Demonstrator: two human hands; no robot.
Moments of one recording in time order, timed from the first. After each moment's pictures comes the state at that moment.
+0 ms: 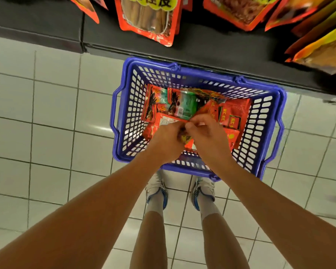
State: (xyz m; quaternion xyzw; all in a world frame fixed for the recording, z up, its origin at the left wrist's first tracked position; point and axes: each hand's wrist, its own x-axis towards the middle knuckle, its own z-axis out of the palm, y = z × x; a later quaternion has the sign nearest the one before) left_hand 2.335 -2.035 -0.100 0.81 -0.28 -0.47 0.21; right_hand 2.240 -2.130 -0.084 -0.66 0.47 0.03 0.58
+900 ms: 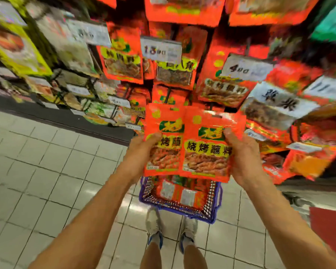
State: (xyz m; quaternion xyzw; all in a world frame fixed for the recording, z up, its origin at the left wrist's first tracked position) left_hand 2.430 -2.030 0.410 0.68 0.01 -0.39 0.62; right_hand 2.281 -2.231 0.416 -0.48 0.43 -0.19 0.74
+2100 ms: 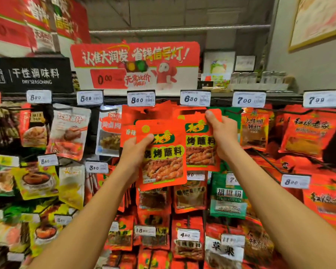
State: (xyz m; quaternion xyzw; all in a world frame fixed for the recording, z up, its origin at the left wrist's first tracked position) left_hand 2.494 -2.125 0.841 0.55 -0.32 -0.10 0.76; right_hand 2.357 -2.327 0.884 -0.63 0.19 -0.53 0.53
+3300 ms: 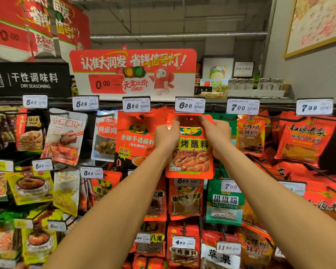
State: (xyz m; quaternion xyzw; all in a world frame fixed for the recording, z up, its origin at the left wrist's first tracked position) left_hand 2.460 -2.231 0.892 0.67 -0.24 -0.04 0.71; right_hand 2.367 -2.337 0.897 -0.67 0.29 -0.50 0.47
